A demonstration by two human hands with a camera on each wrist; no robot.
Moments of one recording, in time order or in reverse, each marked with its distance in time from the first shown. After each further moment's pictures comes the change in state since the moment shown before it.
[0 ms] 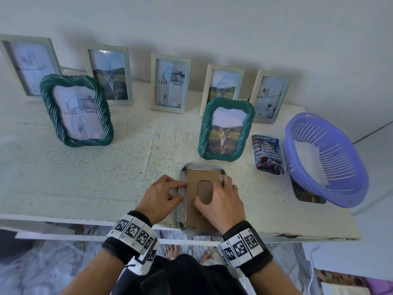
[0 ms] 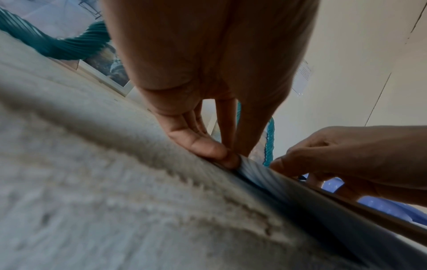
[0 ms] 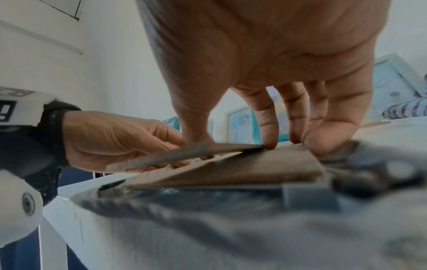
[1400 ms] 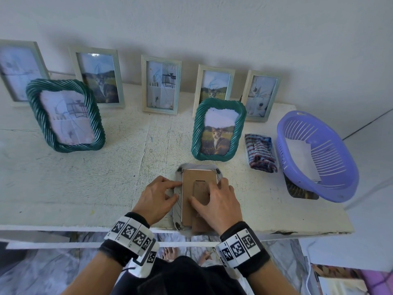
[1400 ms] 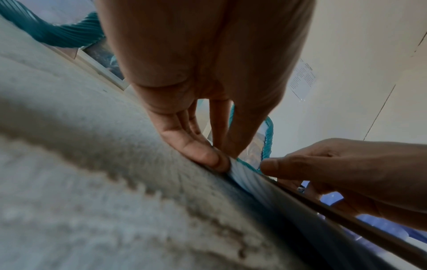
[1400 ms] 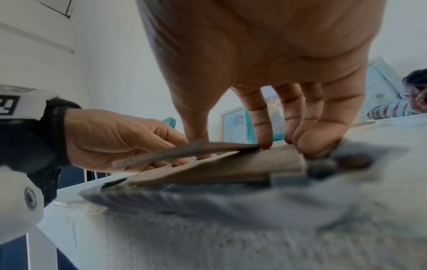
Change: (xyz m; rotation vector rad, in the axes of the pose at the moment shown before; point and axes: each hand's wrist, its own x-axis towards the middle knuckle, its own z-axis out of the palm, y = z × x) left_hand 0.006 0.006 0.000 0.030 -0.007 -0.034; right_hand 0.002 0.011 0.007 0.026 0.017 -0.003
